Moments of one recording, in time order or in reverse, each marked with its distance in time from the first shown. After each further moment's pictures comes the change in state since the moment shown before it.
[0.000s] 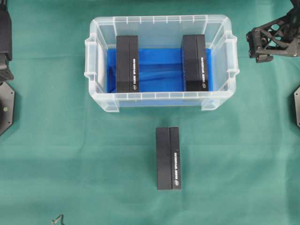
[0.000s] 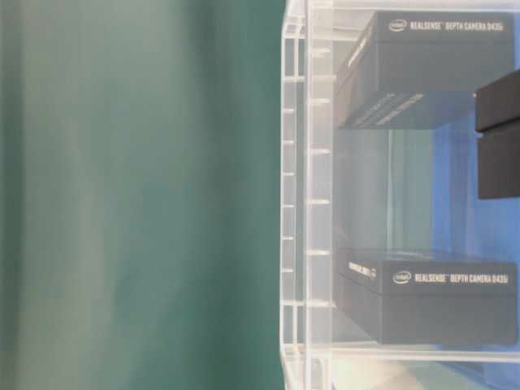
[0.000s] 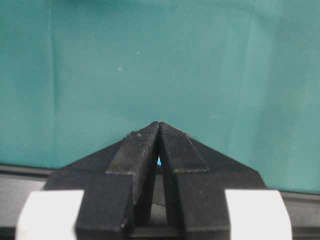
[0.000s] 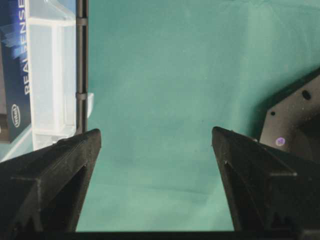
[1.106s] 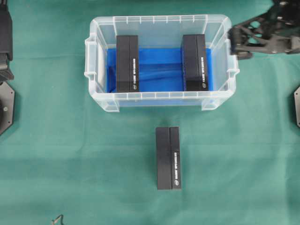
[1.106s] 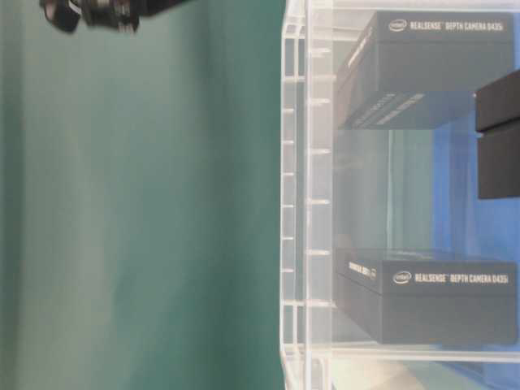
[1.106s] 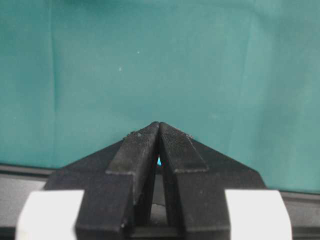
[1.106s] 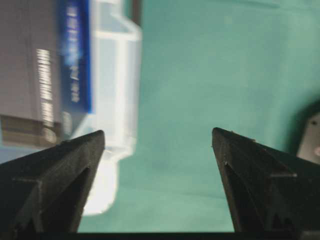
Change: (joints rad) left arm 0.000 0.002 0.000 0.000 0.000 0.002; right arm 0.003 0.132 -0.109 0.021 -0.054 0.002
